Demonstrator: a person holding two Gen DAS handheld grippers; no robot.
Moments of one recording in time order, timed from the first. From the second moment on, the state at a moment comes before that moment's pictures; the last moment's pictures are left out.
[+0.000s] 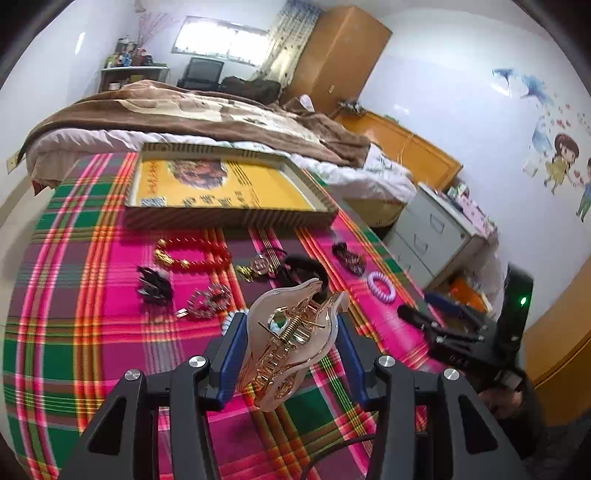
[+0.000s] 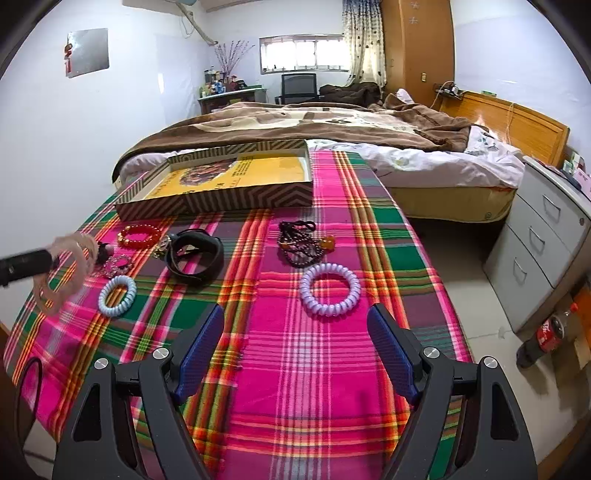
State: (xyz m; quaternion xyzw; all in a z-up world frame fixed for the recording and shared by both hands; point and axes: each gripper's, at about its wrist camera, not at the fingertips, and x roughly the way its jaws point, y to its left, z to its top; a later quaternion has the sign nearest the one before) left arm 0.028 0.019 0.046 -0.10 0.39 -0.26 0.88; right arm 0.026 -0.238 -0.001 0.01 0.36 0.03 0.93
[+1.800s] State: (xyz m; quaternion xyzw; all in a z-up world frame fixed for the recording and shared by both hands) left arm 0.075 0.082 -0.010 0.01 0.45 -0.11 0.89; right arm 0.098 -0.091 -0.031 -0.09 0.42 0.23 0.87
